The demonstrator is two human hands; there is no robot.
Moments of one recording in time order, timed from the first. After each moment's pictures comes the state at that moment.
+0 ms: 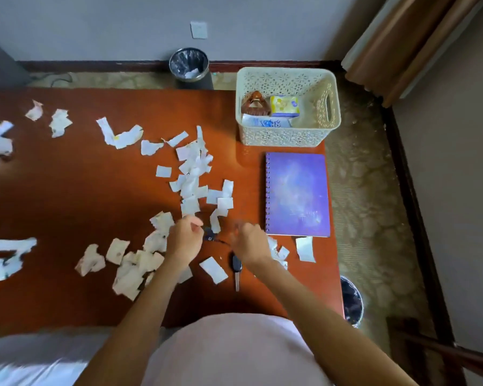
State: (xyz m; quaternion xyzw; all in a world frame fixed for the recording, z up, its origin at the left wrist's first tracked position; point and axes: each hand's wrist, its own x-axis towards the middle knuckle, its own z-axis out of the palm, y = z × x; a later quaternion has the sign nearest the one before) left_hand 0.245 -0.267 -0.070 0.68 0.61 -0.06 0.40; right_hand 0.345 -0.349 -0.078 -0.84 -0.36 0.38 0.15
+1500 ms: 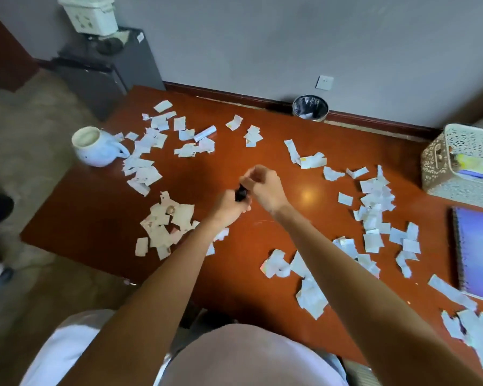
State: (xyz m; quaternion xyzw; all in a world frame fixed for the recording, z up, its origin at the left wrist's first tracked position) left_hand -0.020 -0.067 -0.038 0.64 0.58 0.07 0.50; right_hand 0.082 -0.086 -0.025 -0.68 -0.42 0.44 0.42
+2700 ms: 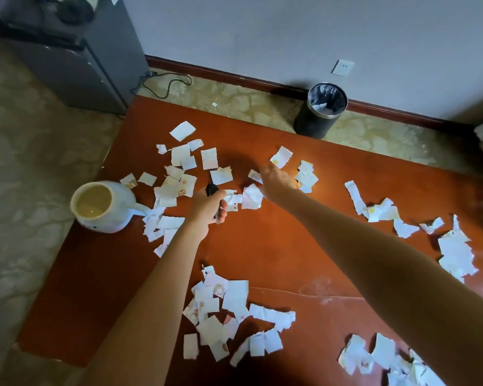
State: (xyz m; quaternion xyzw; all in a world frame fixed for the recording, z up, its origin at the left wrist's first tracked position) left_hand -0.128 0.211 -0.085 0.40 0.65 0.13 0.63; right_hand 0.031 0.201 -0.104 -0.79 -0.56 0.25 -0.06
